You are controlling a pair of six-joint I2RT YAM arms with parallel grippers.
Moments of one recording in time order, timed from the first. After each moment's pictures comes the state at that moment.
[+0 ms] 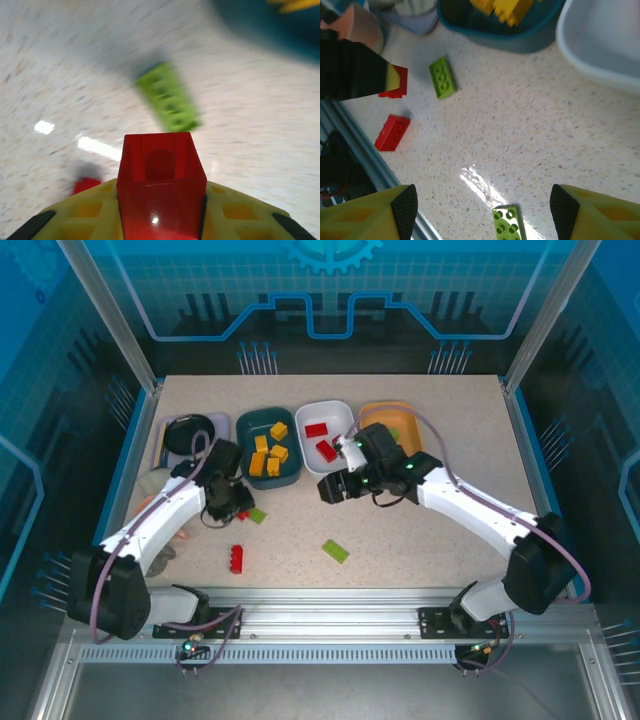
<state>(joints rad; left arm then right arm) -0.29 1.31 1.01 -0.97 0.03 -0.85 0.65 1.43 1.15 -0.55 -0.31 0.34</state>
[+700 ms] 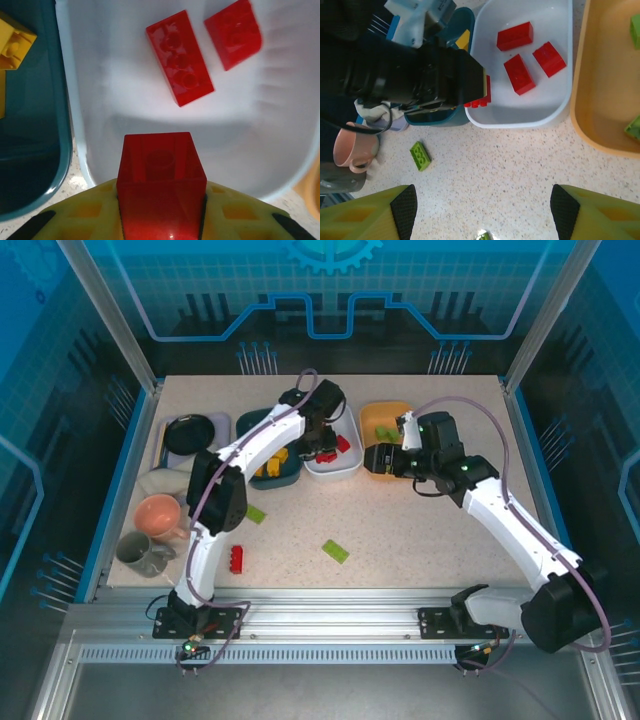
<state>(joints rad) -0.54 2.22 2.06 -1.16 -0.03 -0.85 0.38 1.22 1.04 -0.52 -0.34 0.48</state>
